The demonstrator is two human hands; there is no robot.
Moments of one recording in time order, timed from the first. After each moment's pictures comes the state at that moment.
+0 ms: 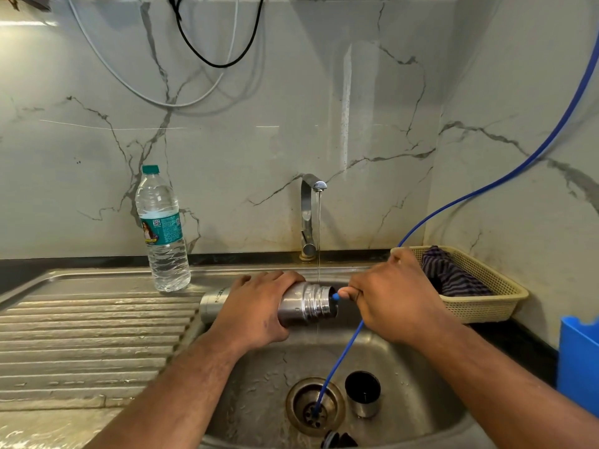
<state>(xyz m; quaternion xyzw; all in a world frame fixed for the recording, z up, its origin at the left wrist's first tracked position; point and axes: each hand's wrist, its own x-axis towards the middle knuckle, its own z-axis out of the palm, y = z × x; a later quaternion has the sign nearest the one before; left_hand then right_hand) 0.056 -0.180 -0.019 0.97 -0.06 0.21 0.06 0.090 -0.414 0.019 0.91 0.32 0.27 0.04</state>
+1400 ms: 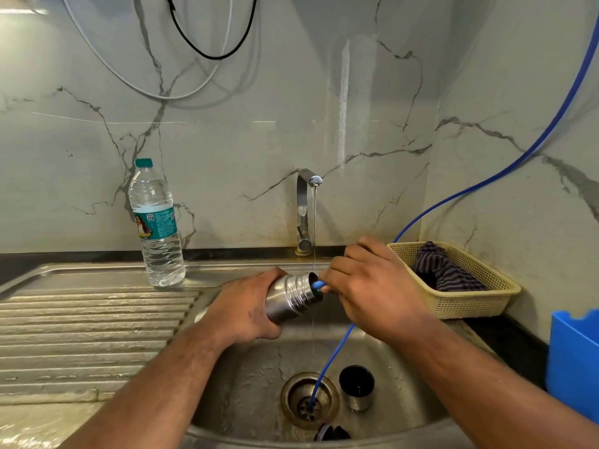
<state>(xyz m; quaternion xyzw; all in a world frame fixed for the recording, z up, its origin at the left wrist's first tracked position) 0.060 -0.168 -0.023 0.97 -0.05 0.16 0.15 0.100 -0.403 0.005 0.78 0.44 0.45 0.05</state>
